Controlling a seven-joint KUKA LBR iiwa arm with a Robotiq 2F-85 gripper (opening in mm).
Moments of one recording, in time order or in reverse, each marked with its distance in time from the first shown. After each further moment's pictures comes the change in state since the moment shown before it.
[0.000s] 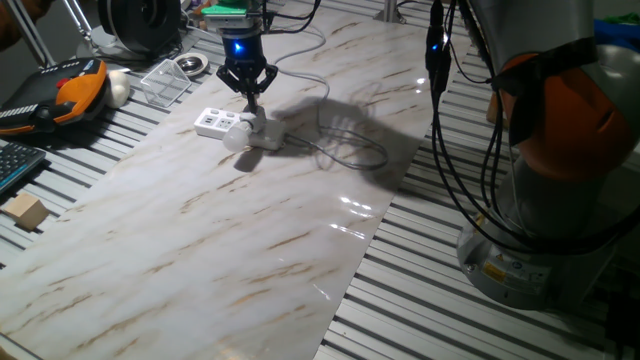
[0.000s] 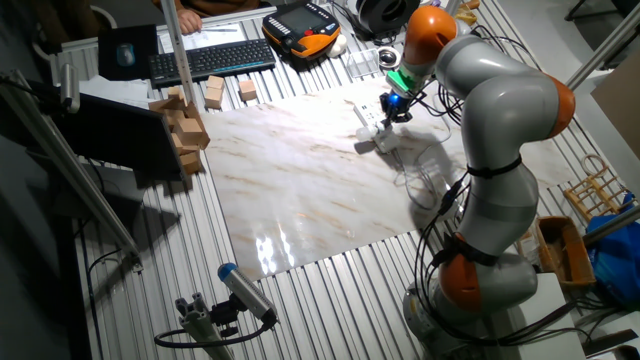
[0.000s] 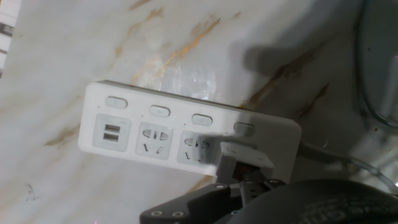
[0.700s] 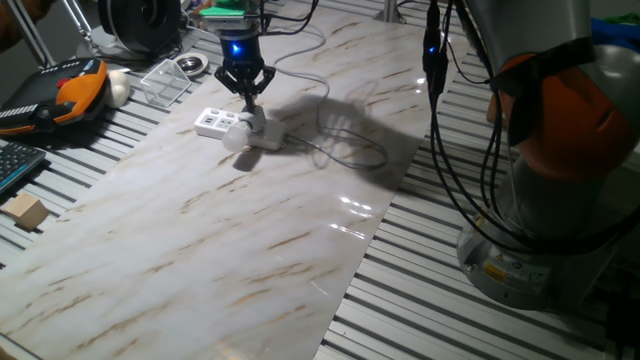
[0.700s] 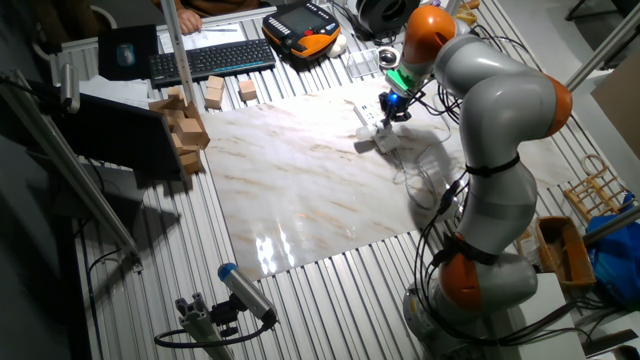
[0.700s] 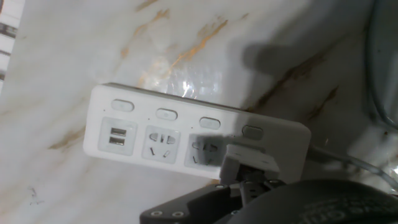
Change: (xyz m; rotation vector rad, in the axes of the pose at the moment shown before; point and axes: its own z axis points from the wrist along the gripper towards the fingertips) arm -0.003 0.006 0.006 0.006 0.012 -0.002
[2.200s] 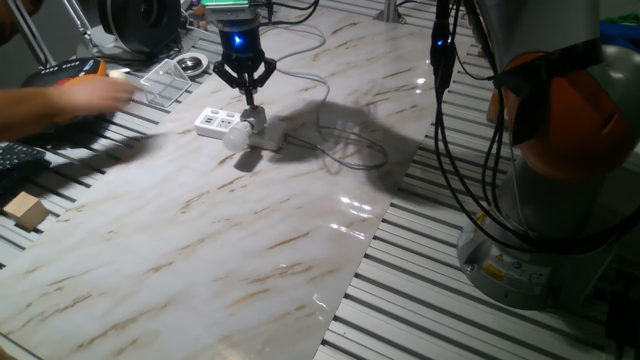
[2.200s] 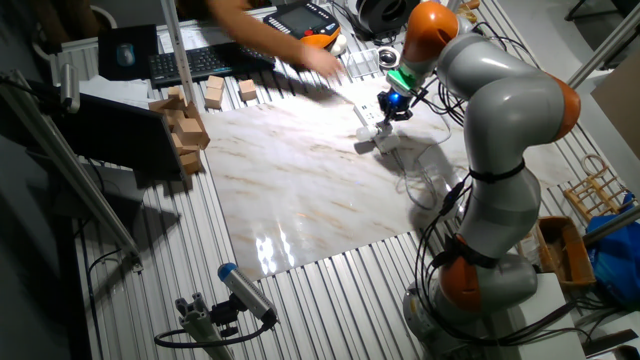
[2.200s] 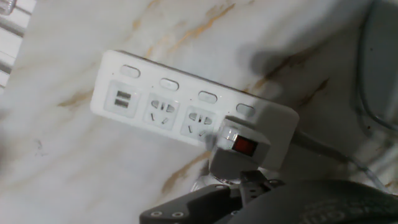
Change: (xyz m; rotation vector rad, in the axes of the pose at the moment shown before) arm 0.021 -0.010 -0.030 -0.019 -0.006 -0.117
